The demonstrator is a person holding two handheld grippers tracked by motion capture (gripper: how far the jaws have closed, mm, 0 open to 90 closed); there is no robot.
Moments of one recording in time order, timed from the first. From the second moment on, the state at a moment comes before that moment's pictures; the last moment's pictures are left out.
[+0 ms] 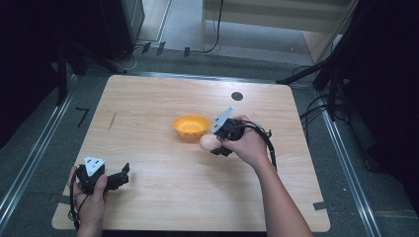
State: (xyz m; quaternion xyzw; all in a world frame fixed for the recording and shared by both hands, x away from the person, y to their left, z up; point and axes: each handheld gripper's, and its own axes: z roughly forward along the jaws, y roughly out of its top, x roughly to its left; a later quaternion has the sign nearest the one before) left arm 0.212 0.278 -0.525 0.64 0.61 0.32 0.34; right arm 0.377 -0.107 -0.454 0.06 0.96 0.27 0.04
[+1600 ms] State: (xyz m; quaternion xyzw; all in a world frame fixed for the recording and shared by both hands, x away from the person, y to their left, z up) left arm 0.212 0.277 -0.526 0.64 0.61 0.31 0.34; right arm 0.446 -0.044 -0.444 0.04 0.97 0.24 0.04
